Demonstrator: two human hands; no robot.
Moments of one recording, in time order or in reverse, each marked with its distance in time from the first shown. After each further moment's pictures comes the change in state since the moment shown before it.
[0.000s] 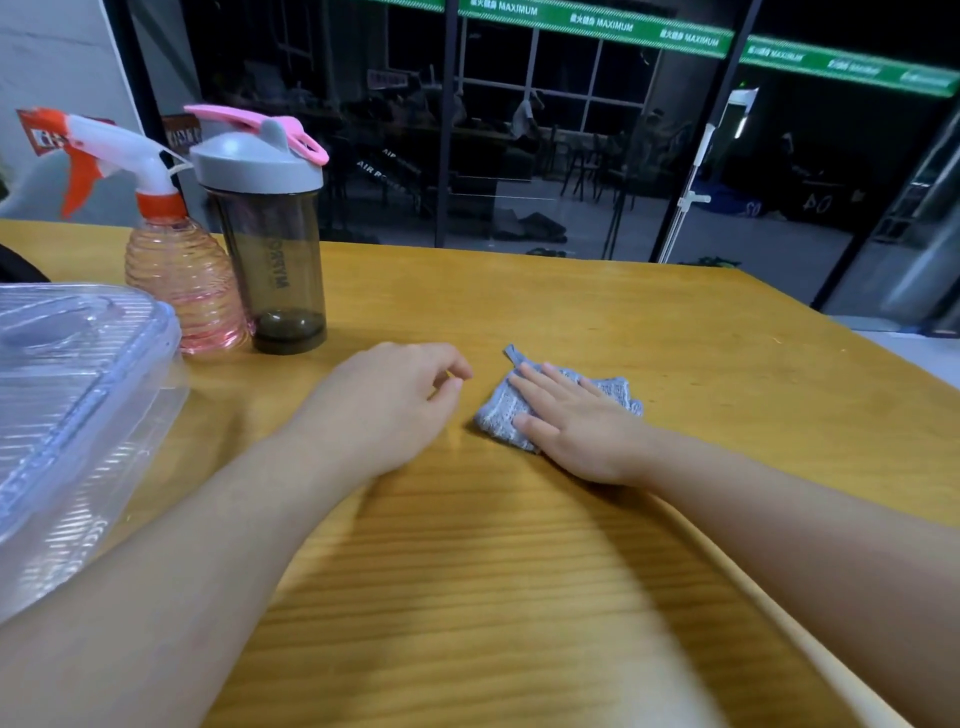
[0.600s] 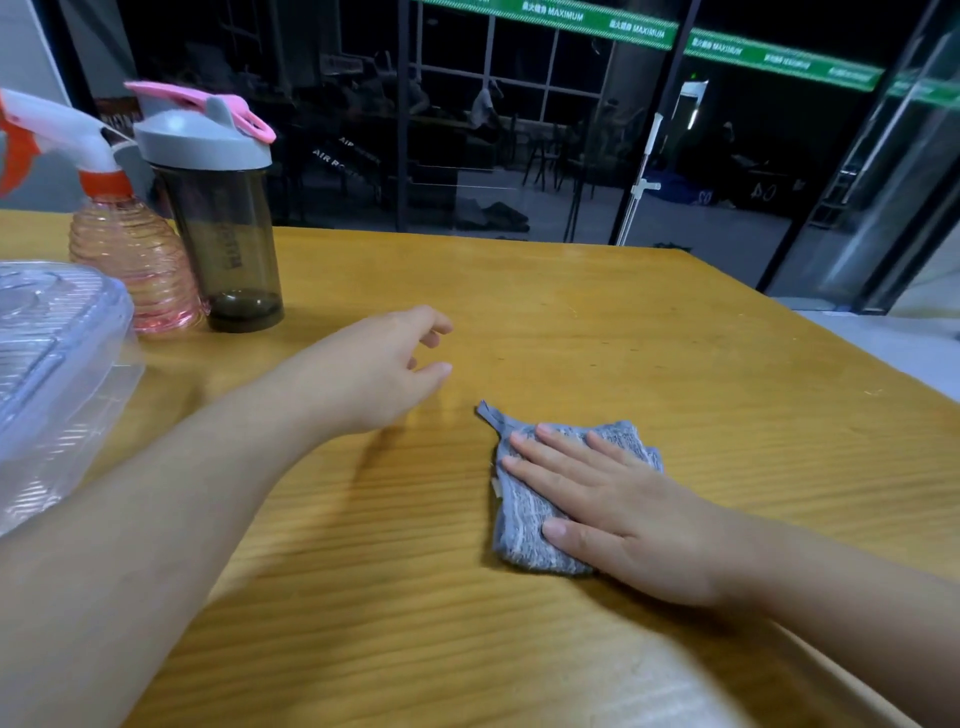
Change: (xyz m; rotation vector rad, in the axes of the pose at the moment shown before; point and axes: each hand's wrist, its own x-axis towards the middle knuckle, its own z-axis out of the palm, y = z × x) left_hand -0.001 0.015 0.004 -0.080 -0.167 0.082; right_hand -0.132 -0.004 0.015 -0.063 -0.148 -0.187
